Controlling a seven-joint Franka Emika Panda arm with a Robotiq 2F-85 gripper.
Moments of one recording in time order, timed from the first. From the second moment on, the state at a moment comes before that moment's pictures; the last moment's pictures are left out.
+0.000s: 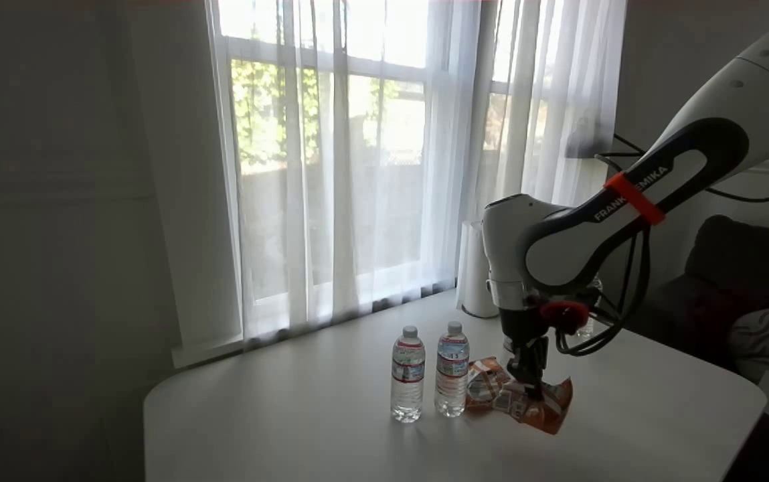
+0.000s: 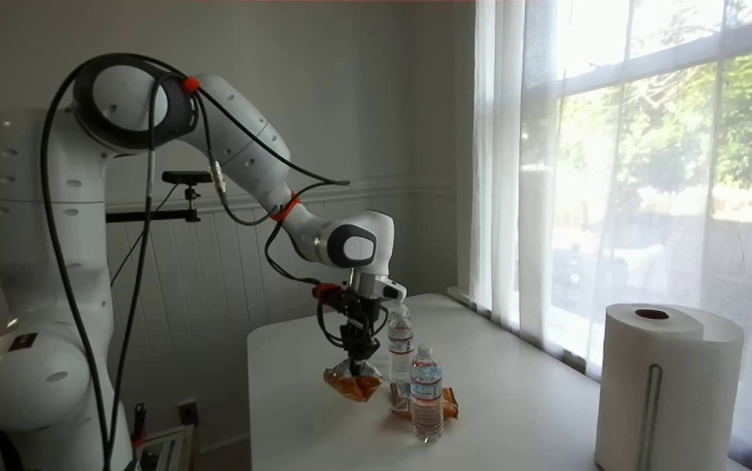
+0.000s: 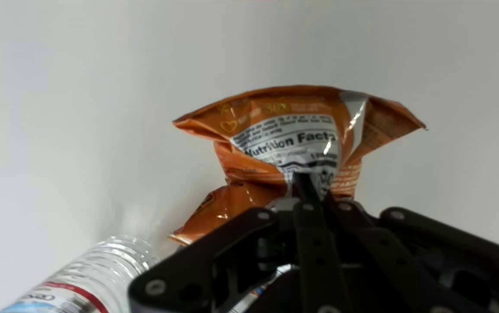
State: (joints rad) arm 0.15 0.12 0.10 -2.28 -0.07 2.15 0.09
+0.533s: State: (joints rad) arm 0.05 -0.01 0.03 -2.33 -0.25 1.91 0.00
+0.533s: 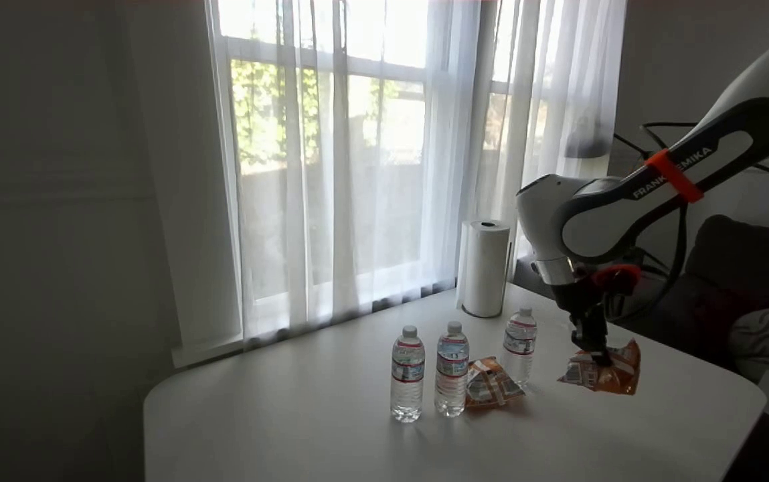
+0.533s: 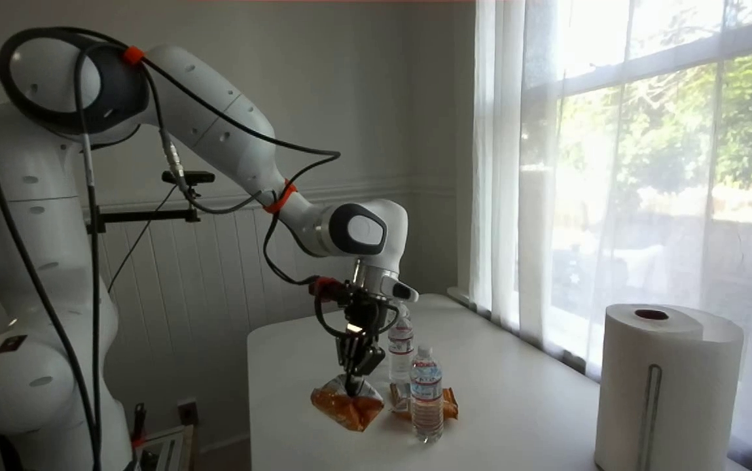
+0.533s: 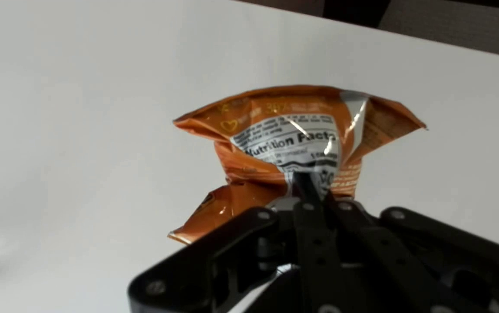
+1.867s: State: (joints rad) arm -0.12 -0.05 -0.13 -2.32 -0.34 2.13 -0.10
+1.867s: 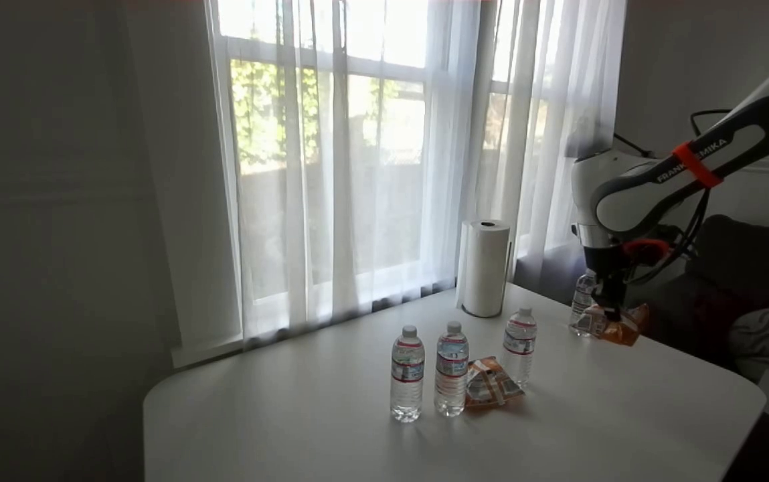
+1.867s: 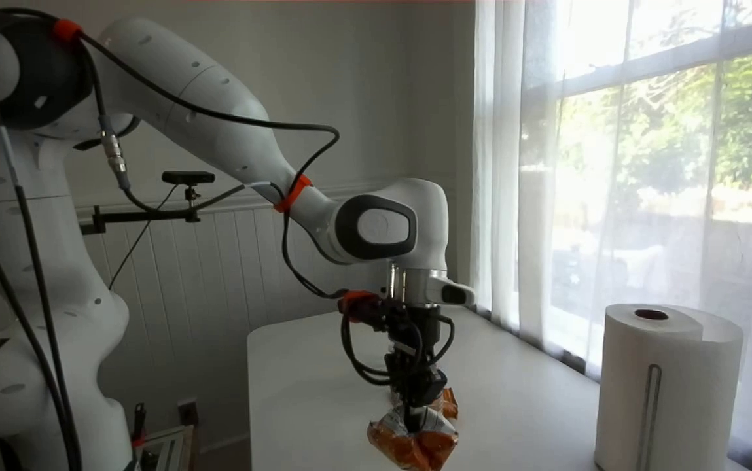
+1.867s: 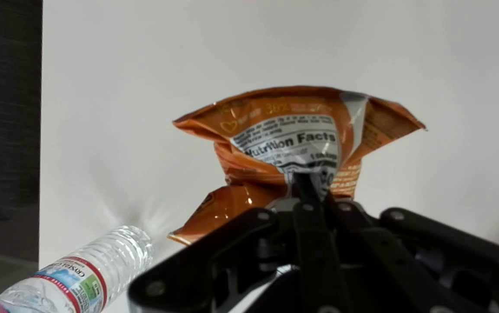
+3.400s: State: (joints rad) arm -0.24 0.37 -0.16 -2.03 -0.10 2.45 -0.30
